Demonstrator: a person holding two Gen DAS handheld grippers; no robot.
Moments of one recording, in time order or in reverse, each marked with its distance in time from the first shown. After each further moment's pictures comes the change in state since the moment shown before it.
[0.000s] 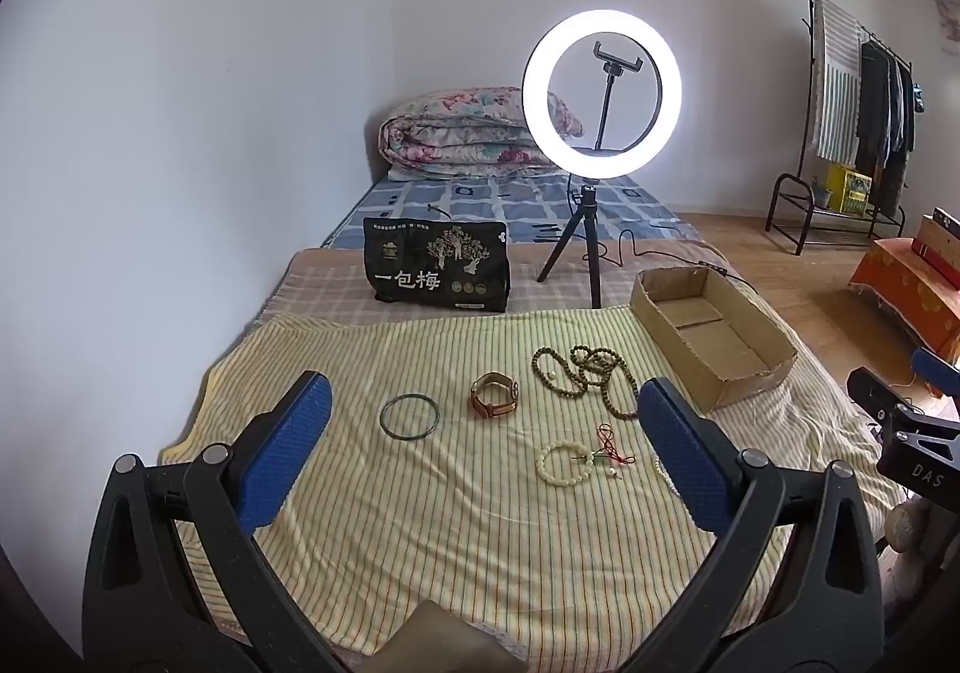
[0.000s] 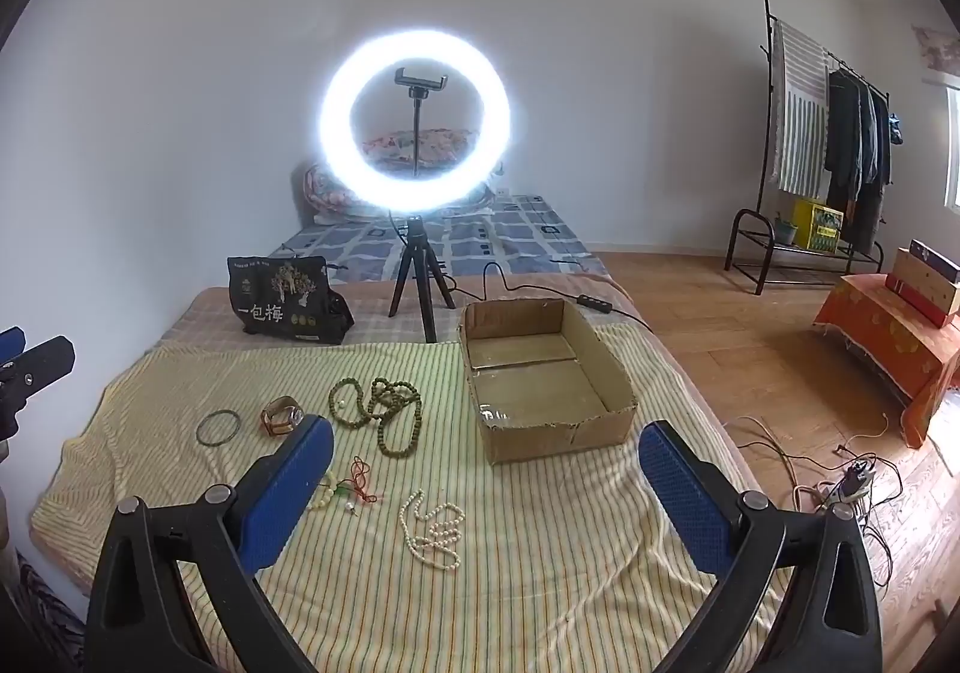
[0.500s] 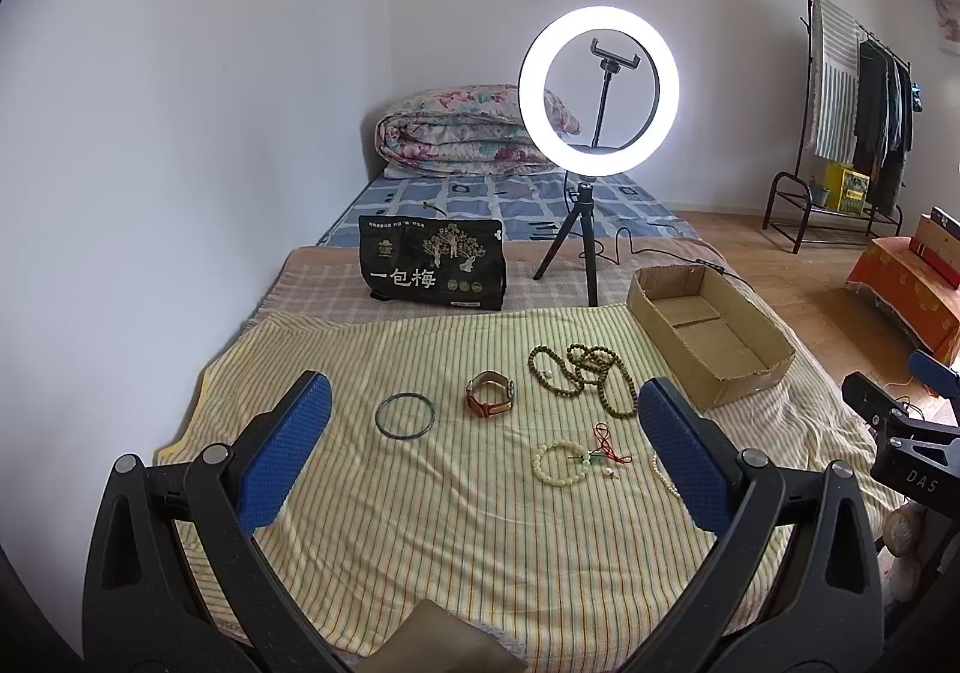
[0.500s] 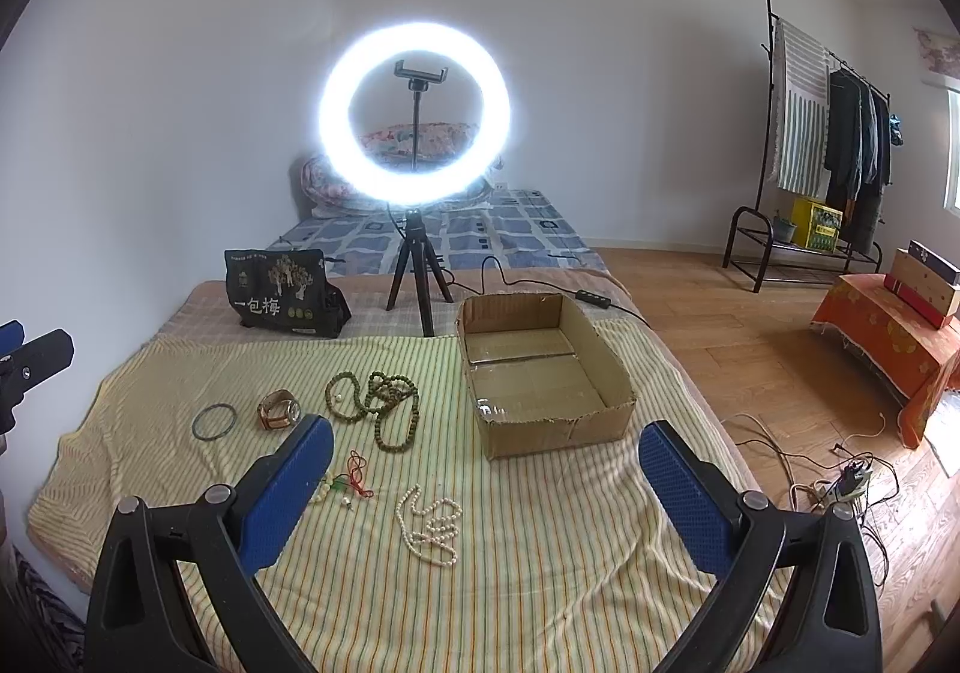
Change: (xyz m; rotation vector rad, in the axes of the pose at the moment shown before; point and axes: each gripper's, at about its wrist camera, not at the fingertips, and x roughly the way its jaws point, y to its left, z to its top) left arm 0.000 -0.002 0.000 0.000 0.004 -0.006; right arm 0.004 0.001 -0.001 -0.012 0.011 -0.004
